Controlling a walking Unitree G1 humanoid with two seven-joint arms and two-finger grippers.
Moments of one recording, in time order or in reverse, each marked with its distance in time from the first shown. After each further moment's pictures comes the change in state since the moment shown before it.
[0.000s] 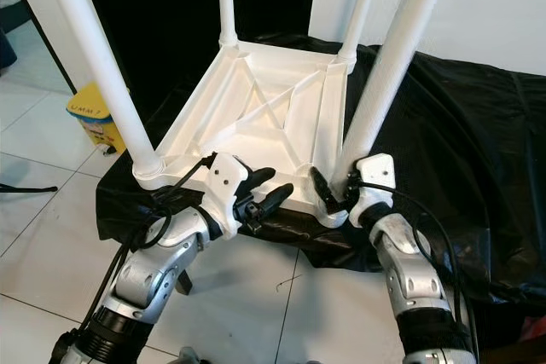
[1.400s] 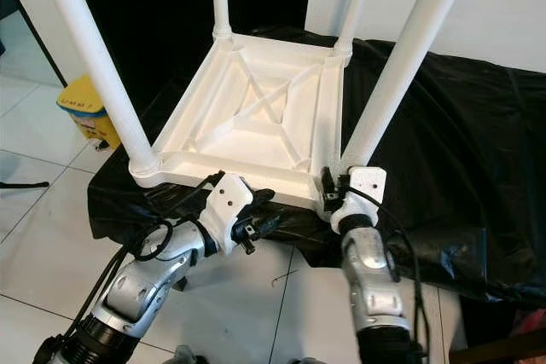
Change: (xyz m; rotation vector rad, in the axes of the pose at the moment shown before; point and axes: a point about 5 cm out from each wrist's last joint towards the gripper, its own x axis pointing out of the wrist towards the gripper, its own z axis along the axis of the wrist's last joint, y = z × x) left arm -0.010 -0.011 -0.016 0.063 0.109 -0.073; right arm 0.001 0.035 -0.006 0.172 -0.029 -0.561
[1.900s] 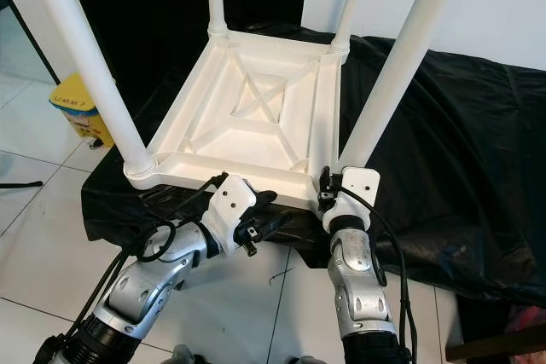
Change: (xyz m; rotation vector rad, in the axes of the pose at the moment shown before) left arm 0.001 -0.001 0.000 0.001 -0.001 -0.007; right arm -0.004 0.009 0.003 -0.002 -0.008 0.019
